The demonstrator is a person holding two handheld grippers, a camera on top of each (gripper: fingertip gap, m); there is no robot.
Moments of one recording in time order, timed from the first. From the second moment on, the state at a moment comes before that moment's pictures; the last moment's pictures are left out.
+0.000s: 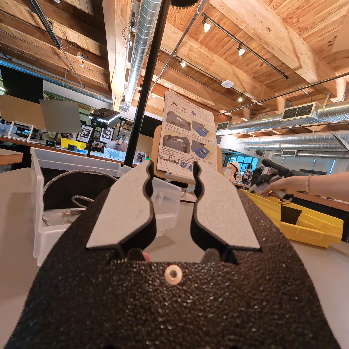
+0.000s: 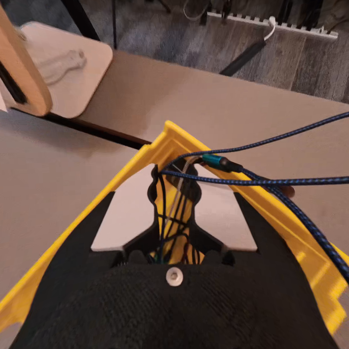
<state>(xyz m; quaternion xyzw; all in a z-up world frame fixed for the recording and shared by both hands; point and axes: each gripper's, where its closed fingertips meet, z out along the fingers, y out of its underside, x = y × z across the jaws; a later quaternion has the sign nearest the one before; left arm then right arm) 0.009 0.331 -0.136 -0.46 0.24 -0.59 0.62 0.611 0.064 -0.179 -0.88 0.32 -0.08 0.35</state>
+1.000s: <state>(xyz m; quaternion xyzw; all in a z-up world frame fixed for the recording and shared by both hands) 0.011 0.326 -0.135 -0.45 0.25 -0.60 0.61 0.507 -0.063 -0.188 -0.99 -0.01 -0.12 0.04</state>
